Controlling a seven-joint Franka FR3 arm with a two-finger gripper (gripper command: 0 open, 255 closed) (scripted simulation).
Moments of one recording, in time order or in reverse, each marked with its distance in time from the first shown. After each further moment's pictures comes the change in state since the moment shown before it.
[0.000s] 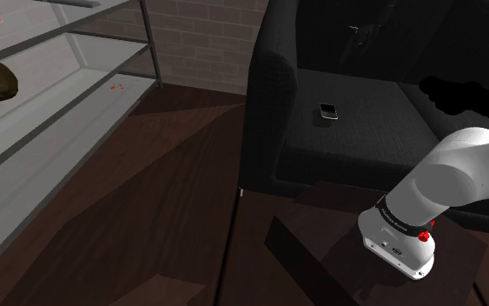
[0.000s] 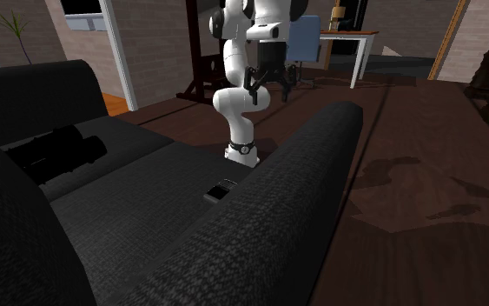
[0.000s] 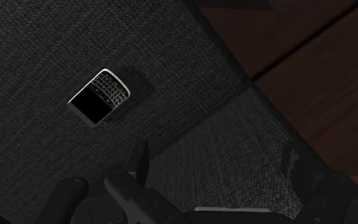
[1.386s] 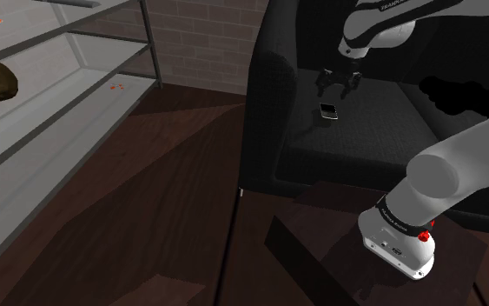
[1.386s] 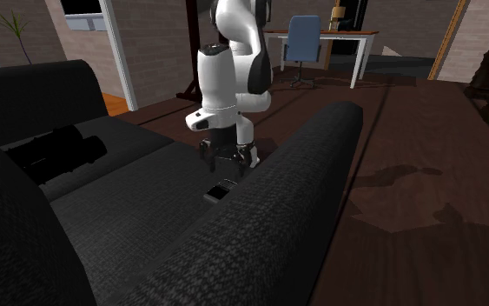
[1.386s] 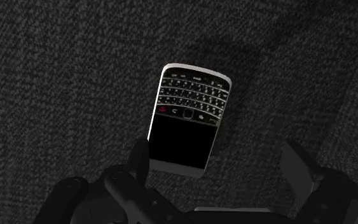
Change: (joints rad) arm -0.234 0.449 -0.123 -0.115 -0.008 0.497 0.280
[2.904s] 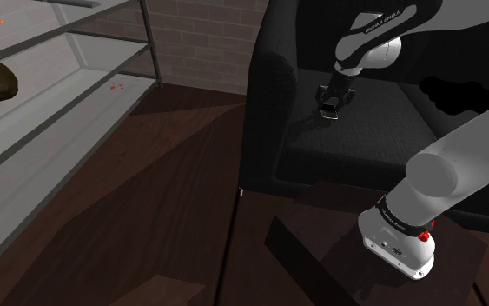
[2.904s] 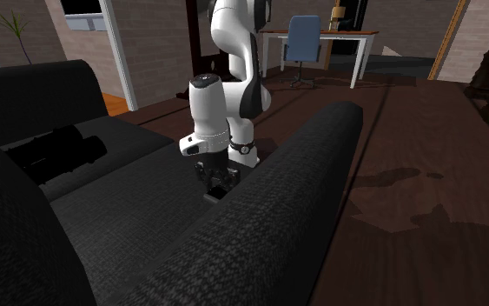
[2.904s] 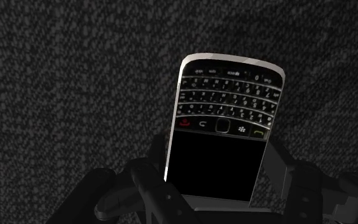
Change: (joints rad) arm -0.024 0.146 -0.029 -0.039 0.021 0.177 0.018
